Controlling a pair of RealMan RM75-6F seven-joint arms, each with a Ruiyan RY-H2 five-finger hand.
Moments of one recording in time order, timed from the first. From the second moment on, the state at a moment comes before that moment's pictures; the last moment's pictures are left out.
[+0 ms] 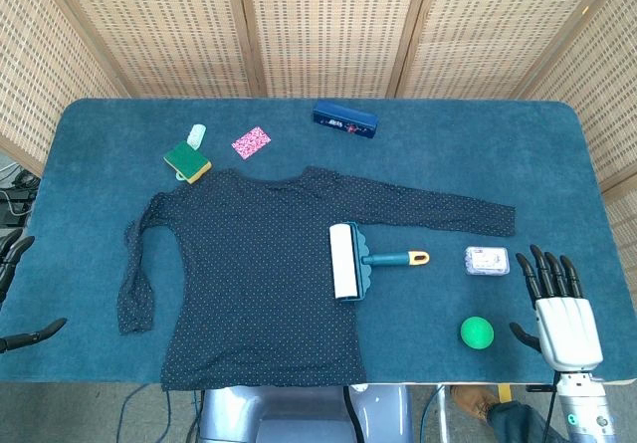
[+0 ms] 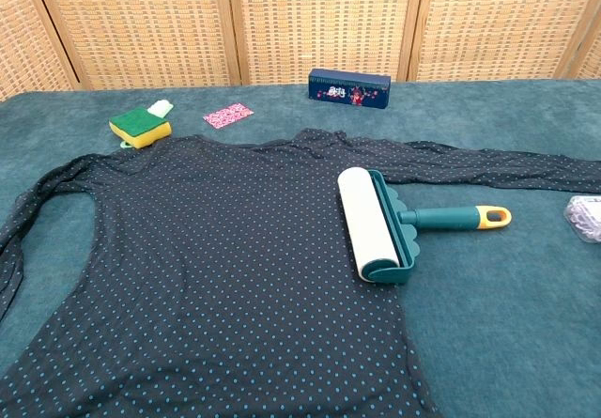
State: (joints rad) left arm -0.04 -0.86 -0.01 -1.88 1.58 1.54 -0.07; right arm 0.07 -1.24 0.06 -1.70 -1.54 1.54 -0.32
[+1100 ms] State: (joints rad) left arm -0.11 -0.86 -0.06 -1.89 1.41 1.40 -0.05; right arm 0.63 -1.35 0.25 -1.70 -0.91 0.91 -0.64
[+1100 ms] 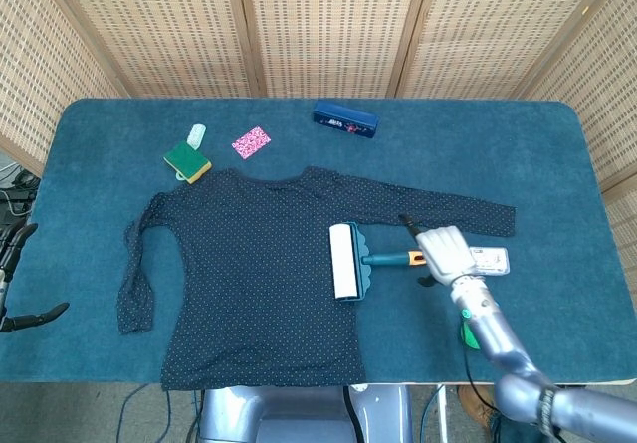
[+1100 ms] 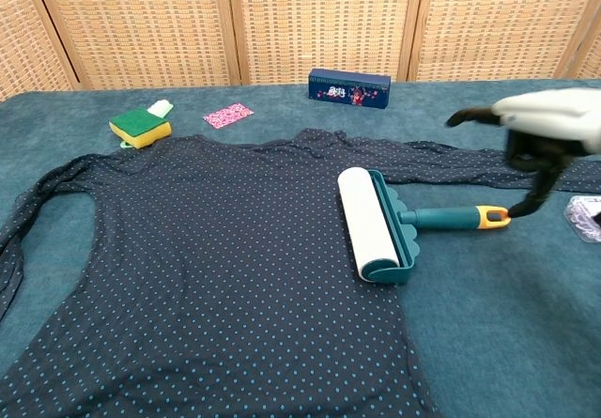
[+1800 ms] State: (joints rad) left arm -0.12 -0.85 -0.06 -1.89 1.40 1.38 -0.08; right arm 0.87 -1.61 0.19 -1.51 -0.59 0.97 -0.85
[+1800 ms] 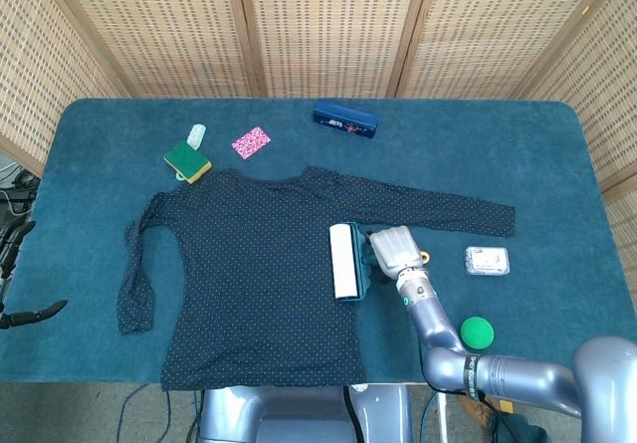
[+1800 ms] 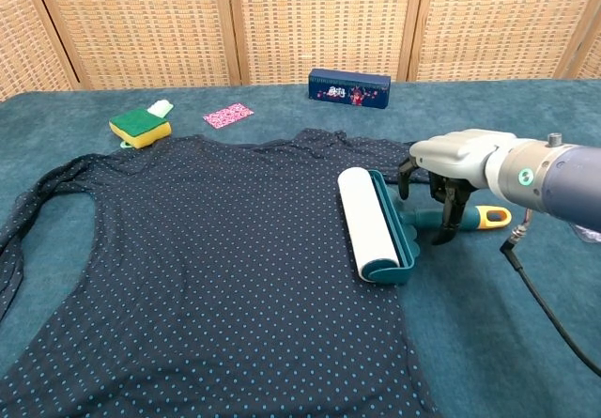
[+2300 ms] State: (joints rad) left arm -0.13 -0.85 -0.06 -1.89 1.40 1.37 -0.09; right arm 0.91 -1.65 0.15 -1.45 -0.54 0.98 -0.88
